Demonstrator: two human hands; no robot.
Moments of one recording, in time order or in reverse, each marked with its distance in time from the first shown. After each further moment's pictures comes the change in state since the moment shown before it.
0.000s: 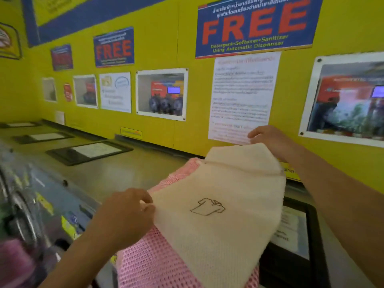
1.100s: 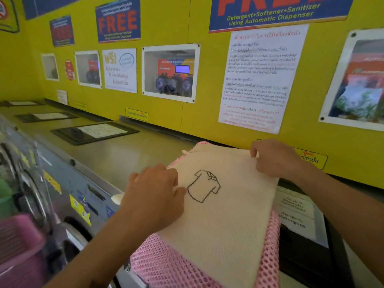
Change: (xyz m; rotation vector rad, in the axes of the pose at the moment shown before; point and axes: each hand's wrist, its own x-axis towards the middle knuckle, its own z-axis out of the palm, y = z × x) left_hand 0.011 0.006 0.021 0.147 0.084 0.249; right_hand -0.052 0.008 0.054 -0.791 -0.141 -0.093
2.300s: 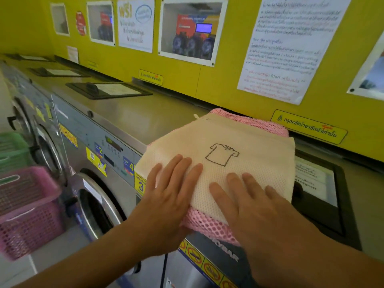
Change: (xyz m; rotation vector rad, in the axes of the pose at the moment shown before) left_hand -0.103 -0.028 0.060 0.163 -0.048 0.342; right_hand -0.204 -0.106 0.024 -0.259 -0.122 -0.516
